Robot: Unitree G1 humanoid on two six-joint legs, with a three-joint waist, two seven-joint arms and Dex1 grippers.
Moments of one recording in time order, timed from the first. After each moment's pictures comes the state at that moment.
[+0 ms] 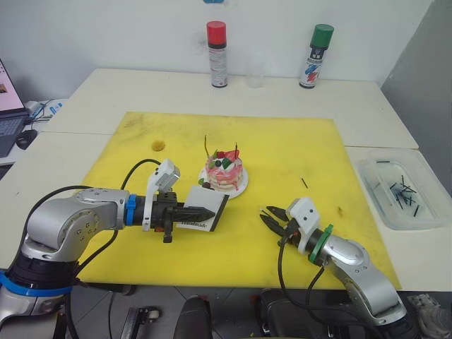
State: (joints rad) left arm -0.39 0.87 0.01 -0.28 -0.84 1.04 -1.04; right arm -0.01 -0.37 0.24 -0.42 0.16 0.43 0.48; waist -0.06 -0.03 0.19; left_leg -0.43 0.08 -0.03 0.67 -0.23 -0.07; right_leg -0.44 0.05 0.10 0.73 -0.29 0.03
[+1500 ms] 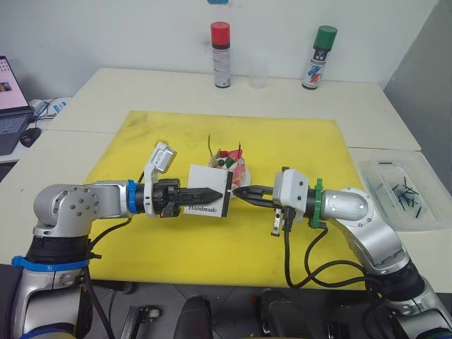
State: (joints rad) left arm -0.54 0.72 0.13 -0.07 -1.09 1.33 -0.95; right arm -0.43 -0.49 0.31 -0.42 0.20 0.26 0.86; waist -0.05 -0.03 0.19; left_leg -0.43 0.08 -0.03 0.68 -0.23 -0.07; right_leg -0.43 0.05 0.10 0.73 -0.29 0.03
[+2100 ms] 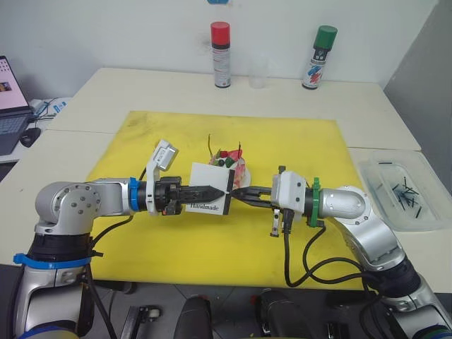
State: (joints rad) left arm -0.55 0.72 0.12 -0.08 -1.09 1.32 -0.93; right arm -0.44 -0.49 0.30 -0.39 0.22 0.22 0.90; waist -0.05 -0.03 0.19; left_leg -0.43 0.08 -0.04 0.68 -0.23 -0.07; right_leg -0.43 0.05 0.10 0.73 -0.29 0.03
